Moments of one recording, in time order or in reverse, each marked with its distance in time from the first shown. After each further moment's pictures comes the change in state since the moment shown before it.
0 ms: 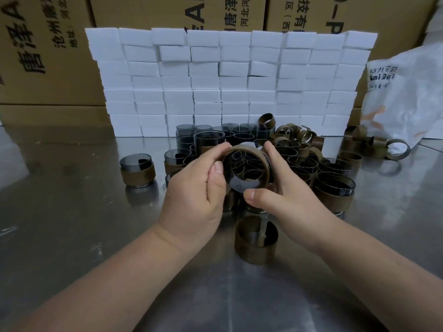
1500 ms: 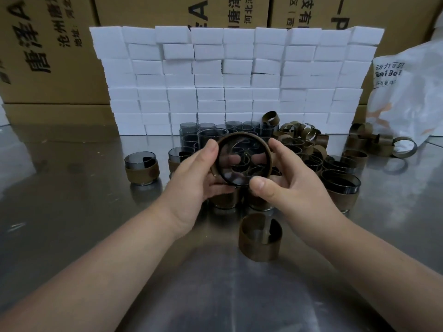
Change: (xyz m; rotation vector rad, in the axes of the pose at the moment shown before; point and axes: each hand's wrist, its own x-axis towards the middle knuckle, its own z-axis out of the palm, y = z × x) left_hand 0.016 -0.013 -0.008 -0.781 -0.254 -0.621; right_hand 0.000 0.002 0.001 0.126 0.091 -0.087
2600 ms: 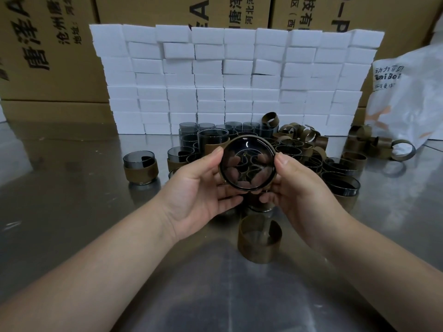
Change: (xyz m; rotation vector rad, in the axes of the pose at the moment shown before) left_hand 0.003 -0.001 -0.001 -0.374 -0.174 -0.346; right_hand 0.010 0.011 -0.004 0.288 -0.043 0.074
